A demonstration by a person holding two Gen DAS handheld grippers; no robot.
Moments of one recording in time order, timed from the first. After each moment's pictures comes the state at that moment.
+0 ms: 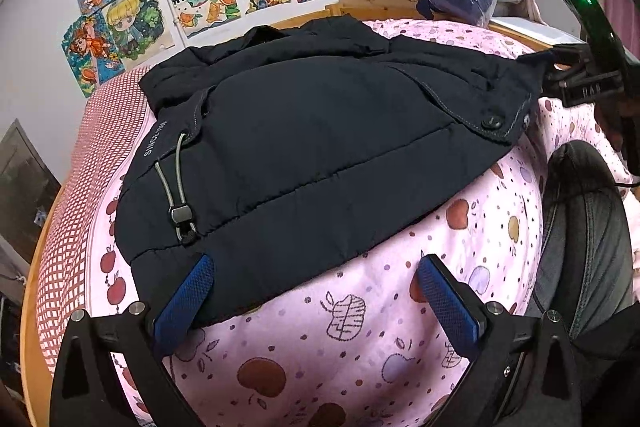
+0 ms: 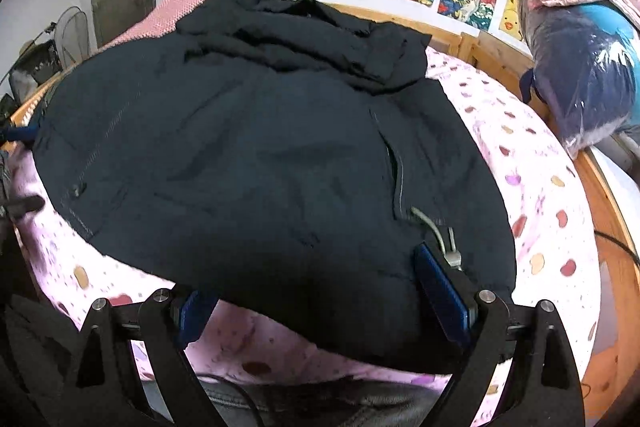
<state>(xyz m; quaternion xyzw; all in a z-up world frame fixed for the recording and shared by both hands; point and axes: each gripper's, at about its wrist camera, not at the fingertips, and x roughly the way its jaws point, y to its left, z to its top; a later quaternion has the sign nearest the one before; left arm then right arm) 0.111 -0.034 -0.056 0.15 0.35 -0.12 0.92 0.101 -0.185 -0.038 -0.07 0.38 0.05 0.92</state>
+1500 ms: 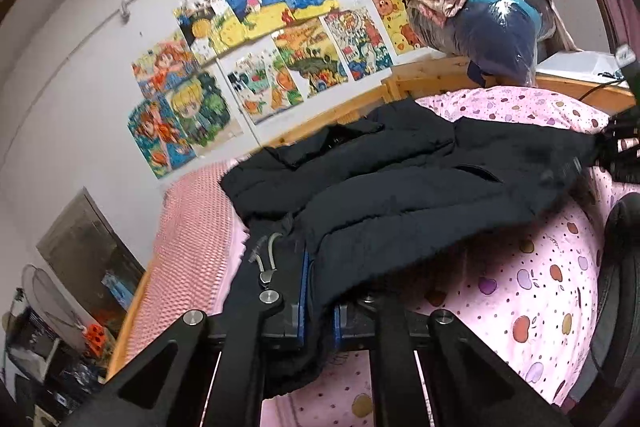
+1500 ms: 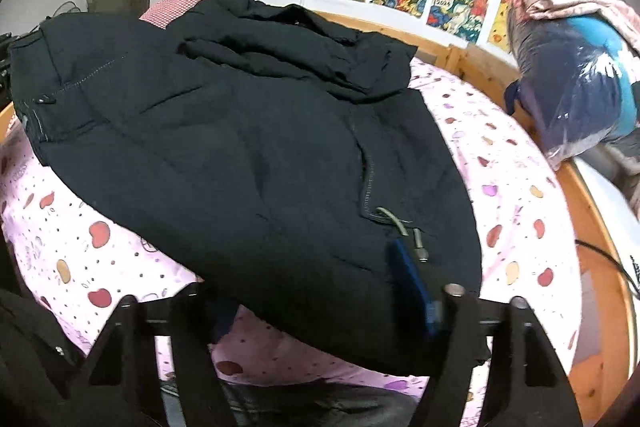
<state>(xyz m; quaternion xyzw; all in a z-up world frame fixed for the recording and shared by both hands) 0.115 -0.021 0.021 0.22 0.19 -0.02 0.96 0.090 -0.195 -0.037 -0.10 0.36 0.01 0.93</state>
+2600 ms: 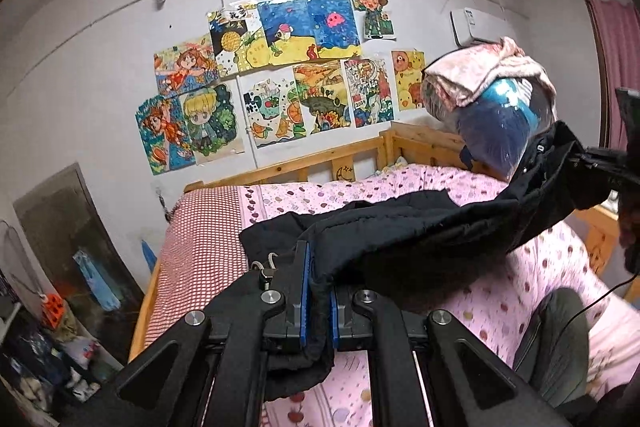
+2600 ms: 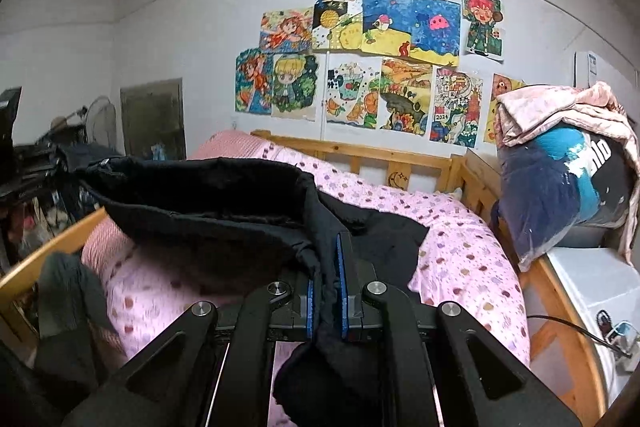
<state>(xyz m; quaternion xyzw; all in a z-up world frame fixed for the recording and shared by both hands) 0.072 0.068 0.162 0.09 0.18 -0.08 0.98 0.010 -0.168 0.153 -0.03 0.18 0.07 0.98</state>
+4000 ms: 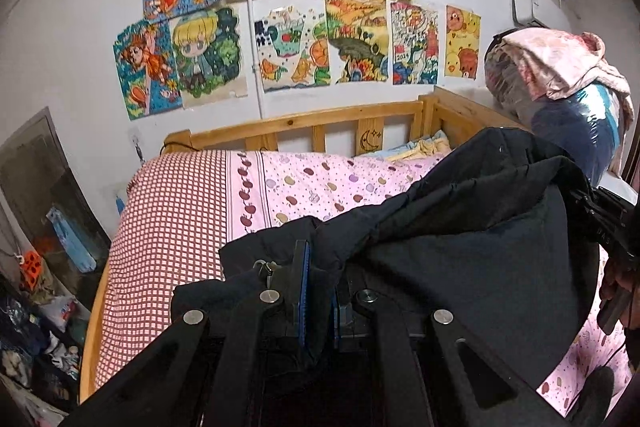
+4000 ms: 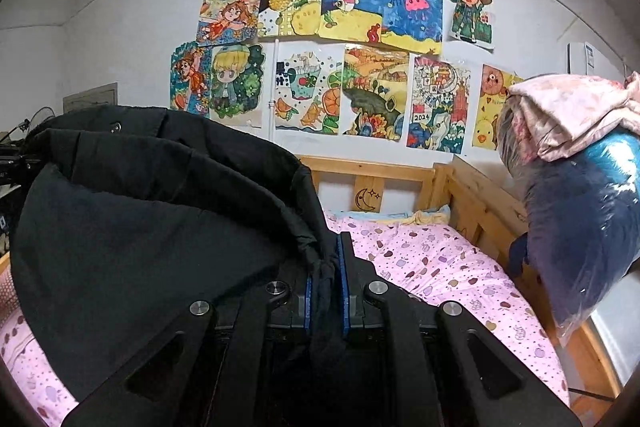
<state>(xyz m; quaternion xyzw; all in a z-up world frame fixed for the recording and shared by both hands) 0.353 0.101 0.117 0.05 0.30 -0.05 0.95 0.291 -0.159 0.093 -0.03 0.18 -0.01 0.98</state>
